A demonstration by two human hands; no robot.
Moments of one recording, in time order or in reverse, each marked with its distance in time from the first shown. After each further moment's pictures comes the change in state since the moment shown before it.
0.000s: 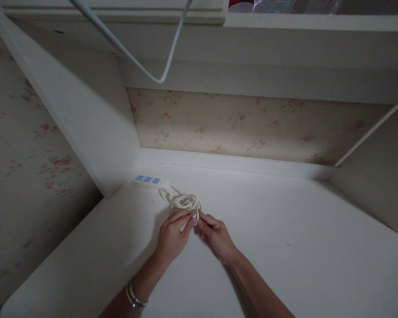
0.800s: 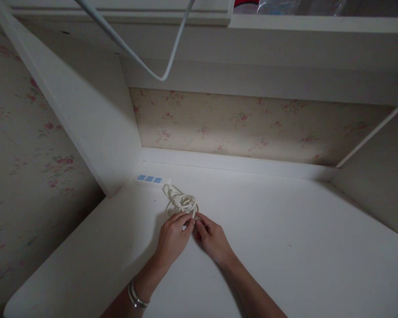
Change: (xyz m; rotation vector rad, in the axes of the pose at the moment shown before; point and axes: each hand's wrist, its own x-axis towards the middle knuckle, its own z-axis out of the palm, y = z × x) left_hand -0.001 0.005 -0.003 0.143 -0.041 -0.082; right_hand -0.006 -0.007 0.010 -0.409 0.053 -0.049
